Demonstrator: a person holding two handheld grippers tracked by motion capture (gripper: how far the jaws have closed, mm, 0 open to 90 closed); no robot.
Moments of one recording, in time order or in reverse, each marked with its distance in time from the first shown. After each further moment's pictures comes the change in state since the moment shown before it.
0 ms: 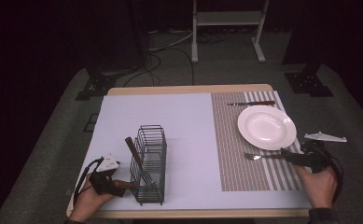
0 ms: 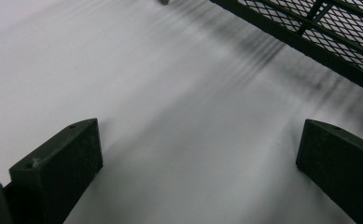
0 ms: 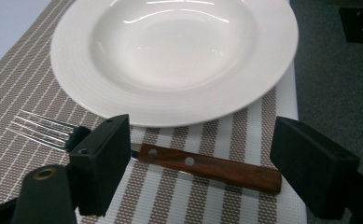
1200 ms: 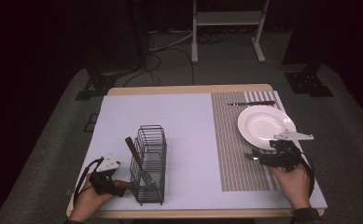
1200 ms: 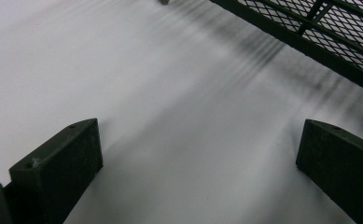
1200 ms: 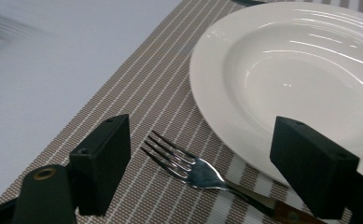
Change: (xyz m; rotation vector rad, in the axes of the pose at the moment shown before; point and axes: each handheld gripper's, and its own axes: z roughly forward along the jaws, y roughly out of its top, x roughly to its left) left arm 0.000 0.000 0.000 0.000 -0.001 0.001; right arm 0.074 0.014 0.013 -0.044 0.188 -0.179
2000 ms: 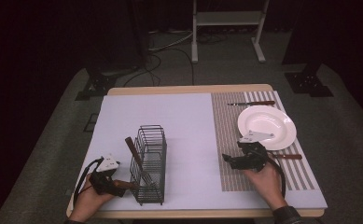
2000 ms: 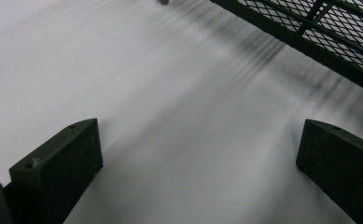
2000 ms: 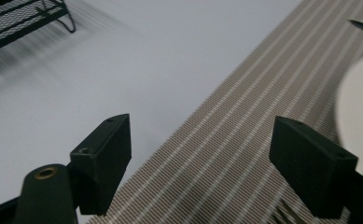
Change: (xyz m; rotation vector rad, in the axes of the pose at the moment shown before) left arm 0.000 0.000 0.000 0.000 0.000 0.000; right arm 0.068 0.018 0.045 0.018 0.166 -0.165
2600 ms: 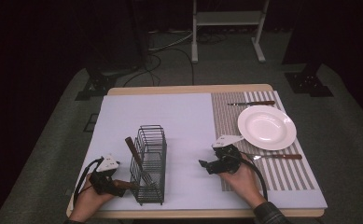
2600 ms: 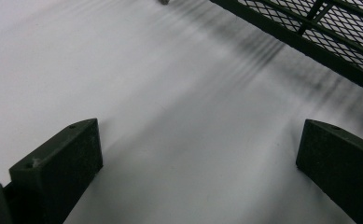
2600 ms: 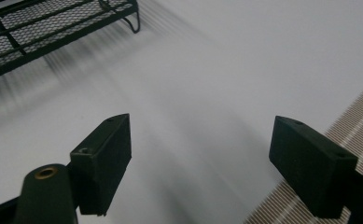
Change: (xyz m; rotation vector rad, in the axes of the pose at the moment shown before) left arm 0.000 0.000 0.000 0.003 0.000 0.003; right arm 0.048 0.017 0.048 0.019 0.127 -0.114
